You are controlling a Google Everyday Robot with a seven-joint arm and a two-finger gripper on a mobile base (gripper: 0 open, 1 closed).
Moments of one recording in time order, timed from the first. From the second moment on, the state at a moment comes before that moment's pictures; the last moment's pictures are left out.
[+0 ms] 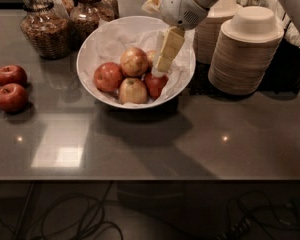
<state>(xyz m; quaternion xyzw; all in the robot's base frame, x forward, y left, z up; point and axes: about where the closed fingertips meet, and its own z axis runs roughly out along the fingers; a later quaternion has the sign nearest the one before) 0.606 -0.013 0.975 -0.73 0.59 0.11 0.33</state>
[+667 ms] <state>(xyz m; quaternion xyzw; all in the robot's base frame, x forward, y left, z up) 0.614 0.012 0.939 -0.73 0.59 0.17 0.30</state>
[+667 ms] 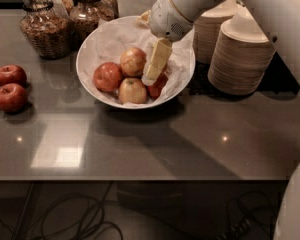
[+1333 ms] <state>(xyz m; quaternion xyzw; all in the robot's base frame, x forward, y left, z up) 0.616 0.013 0.915 -0.73 0.60 0.18 0.28</state>
